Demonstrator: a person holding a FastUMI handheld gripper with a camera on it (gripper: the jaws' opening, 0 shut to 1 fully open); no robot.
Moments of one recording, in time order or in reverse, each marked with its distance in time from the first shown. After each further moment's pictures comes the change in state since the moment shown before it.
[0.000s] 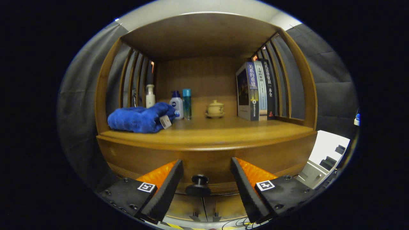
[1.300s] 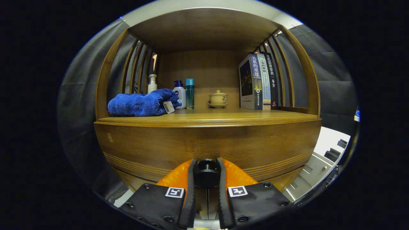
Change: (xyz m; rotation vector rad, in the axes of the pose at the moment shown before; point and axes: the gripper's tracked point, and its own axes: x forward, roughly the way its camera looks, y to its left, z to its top) arm -0.001 0.016 -0.029 0.001 0.027 0.021
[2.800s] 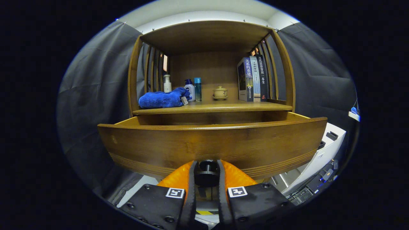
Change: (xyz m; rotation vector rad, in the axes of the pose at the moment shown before) arm -0.144 0.003 -0.018 0.000 0.090 0.060
